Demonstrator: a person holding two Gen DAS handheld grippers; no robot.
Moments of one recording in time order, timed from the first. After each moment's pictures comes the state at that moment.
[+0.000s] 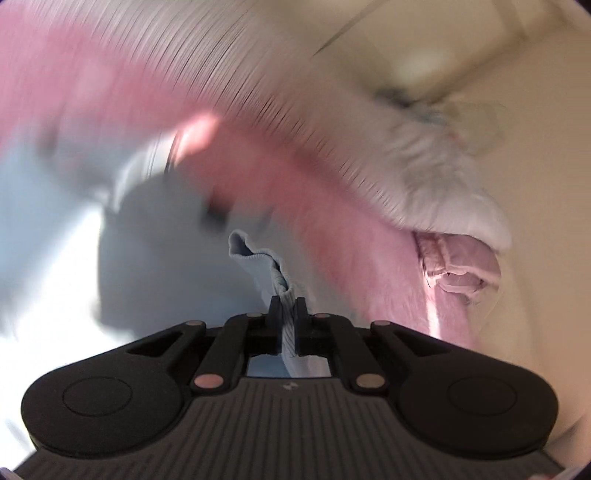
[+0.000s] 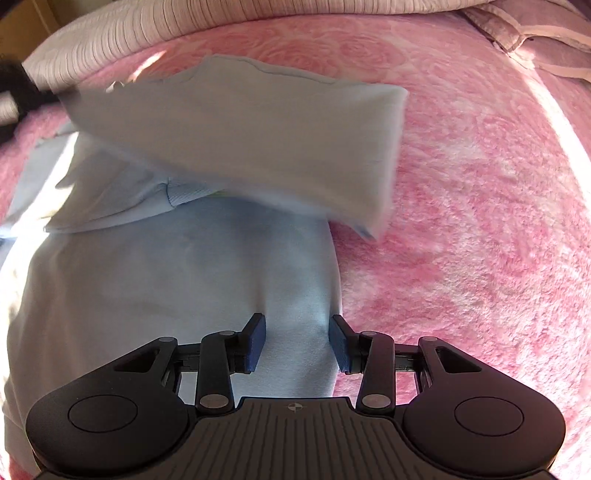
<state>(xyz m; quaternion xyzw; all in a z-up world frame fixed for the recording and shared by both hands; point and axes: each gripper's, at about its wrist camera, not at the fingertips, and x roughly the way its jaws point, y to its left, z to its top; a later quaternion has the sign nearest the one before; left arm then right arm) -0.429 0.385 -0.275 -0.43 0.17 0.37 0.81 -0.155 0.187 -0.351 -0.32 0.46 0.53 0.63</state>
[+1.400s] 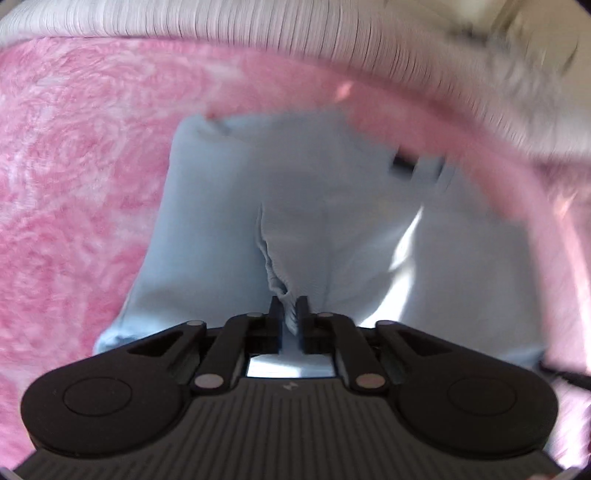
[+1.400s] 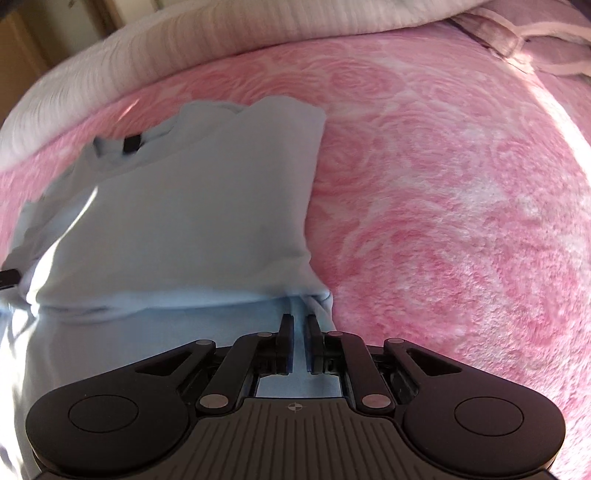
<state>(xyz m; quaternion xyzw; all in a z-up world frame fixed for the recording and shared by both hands) -0.507 0.378 -0.370 -0.37 0.36 0.47 0.72 -0.128 0.230 -0.360 -0.26 0.46 0.54 0.65</state>
